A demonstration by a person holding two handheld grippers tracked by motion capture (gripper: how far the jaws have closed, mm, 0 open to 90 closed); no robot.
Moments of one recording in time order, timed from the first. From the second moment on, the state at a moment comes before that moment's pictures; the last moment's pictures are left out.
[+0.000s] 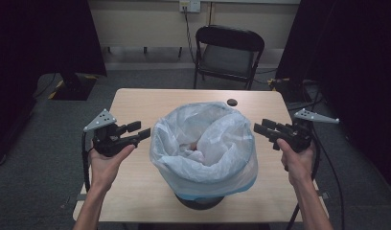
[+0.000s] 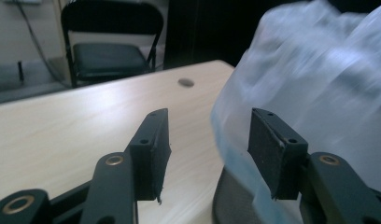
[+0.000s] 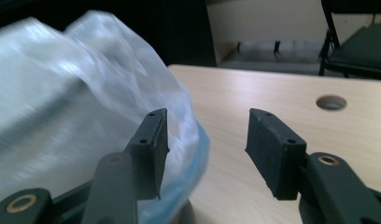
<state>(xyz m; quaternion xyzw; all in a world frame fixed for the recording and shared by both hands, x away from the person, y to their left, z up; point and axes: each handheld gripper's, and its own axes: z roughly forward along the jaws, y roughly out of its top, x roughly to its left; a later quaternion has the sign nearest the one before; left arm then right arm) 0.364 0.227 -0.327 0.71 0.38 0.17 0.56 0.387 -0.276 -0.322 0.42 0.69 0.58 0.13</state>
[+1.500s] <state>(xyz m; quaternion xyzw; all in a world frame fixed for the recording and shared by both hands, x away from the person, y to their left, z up) 0.351 0.169 -0.288 0.74 0.31 0.17 0.57 0.371 -0.225 -0.269 0.36 0.72 0.57 0.15</state>
